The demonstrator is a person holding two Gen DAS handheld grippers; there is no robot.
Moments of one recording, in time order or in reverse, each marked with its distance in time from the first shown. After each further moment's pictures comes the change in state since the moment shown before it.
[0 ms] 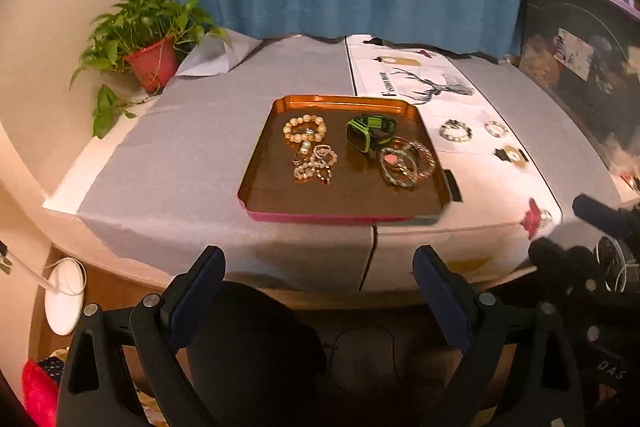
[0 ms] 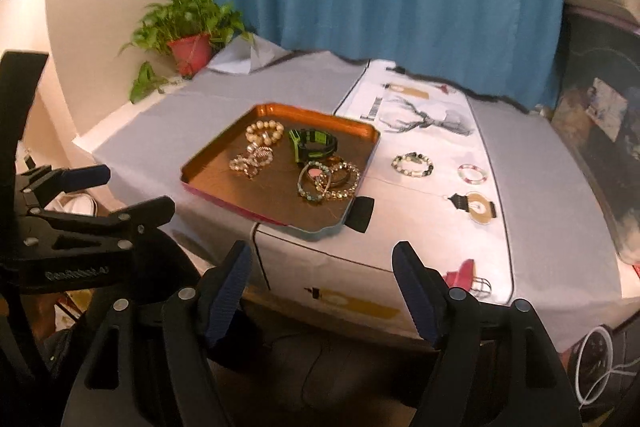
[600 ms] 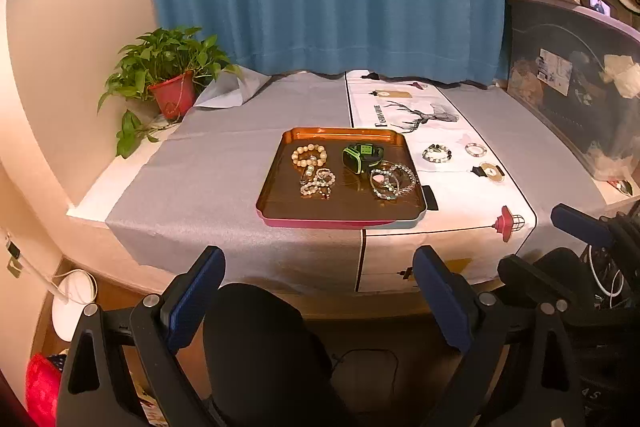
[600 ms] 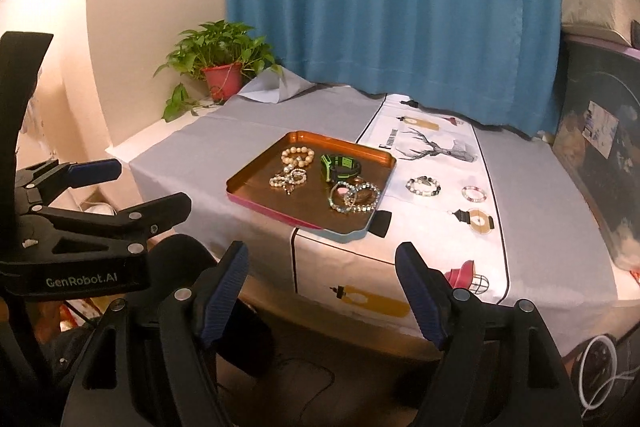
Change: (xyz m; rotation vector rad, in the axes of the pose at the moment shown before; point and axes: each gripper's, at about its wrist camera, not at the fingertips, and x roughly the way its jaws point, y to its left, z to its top) left arm -0.072 -0.007 -0.020 0.002 -0.121 0.030; right arm -0.062 0.025 -0.020 -0.036 -0.097 0.053
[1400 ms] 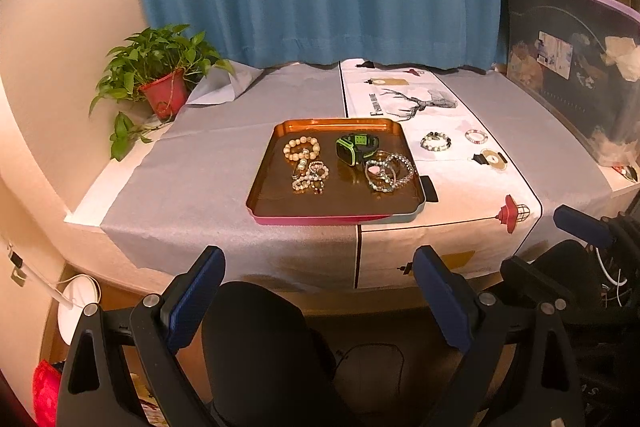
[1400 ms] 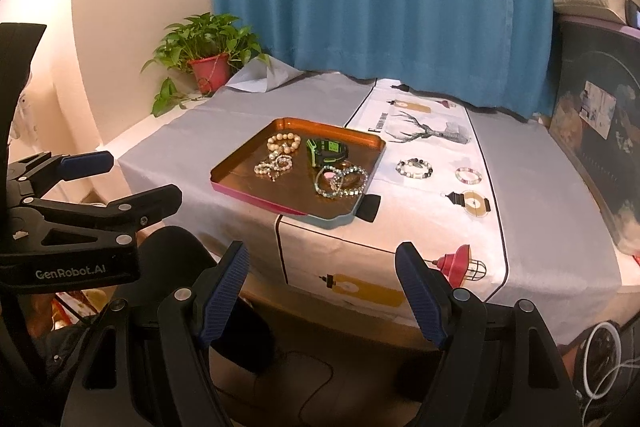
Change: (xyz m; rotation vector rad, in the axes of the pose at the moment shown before) left arm 0.019 -0.012 0.003 0.035 0.038 0.005; right arm 0.015 -0.021 -0.008 0.035 0.045 -0.012
